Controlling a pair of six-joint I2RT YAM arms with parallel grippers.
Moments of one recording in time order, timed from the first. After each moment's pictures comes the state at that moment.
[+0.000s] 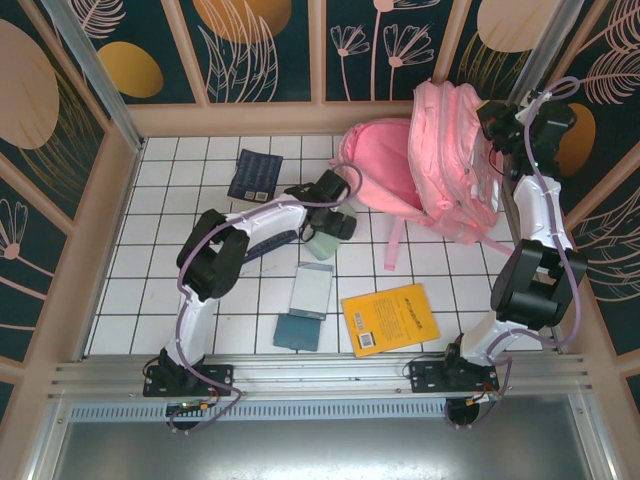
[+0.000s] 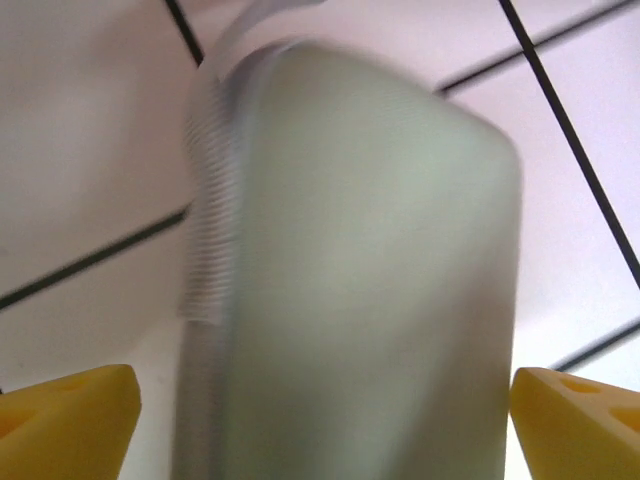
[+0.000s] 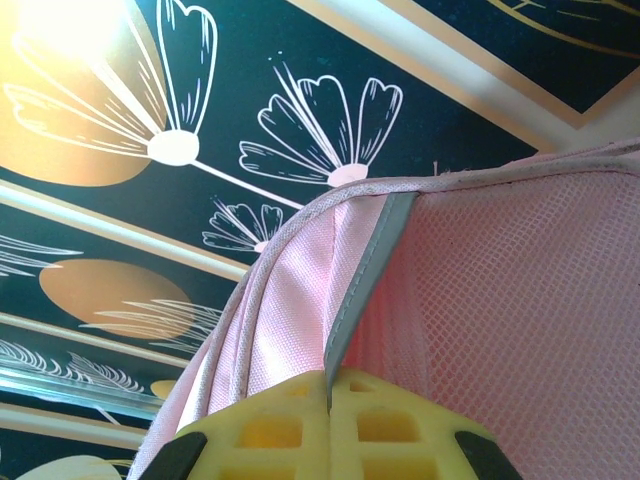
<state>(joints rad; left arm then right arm) -0.70 2.17 1.64 -0.52 -0.01 -0.31 -0.29 1.66 1.44 0.08 -0.70 0.96</state>
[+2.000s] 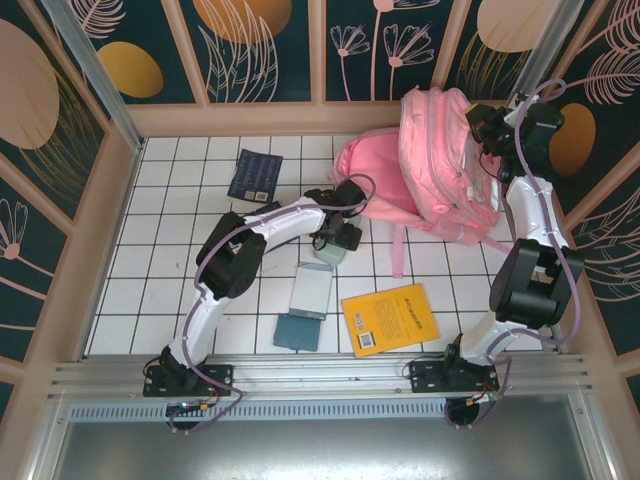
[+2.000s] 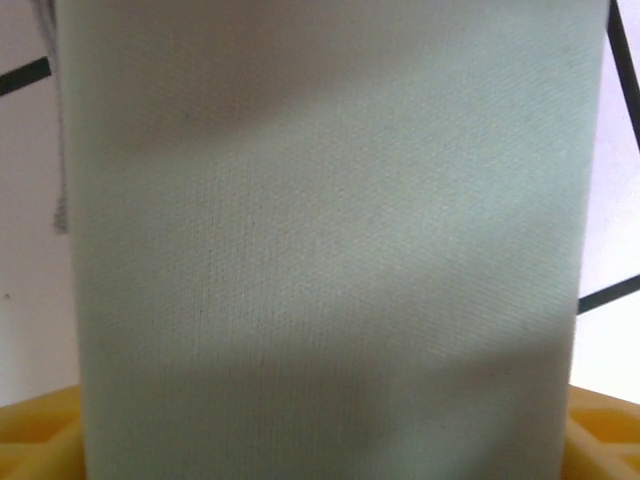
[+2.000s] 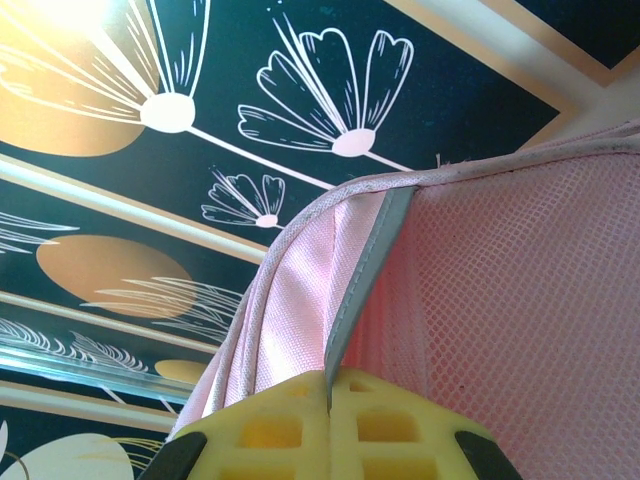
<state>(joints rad) -0.79 2.28 1.80 -0.76 -0.06 -0.43 -0.24 1.66 1.41 0.09 -0.70 0.96</state>
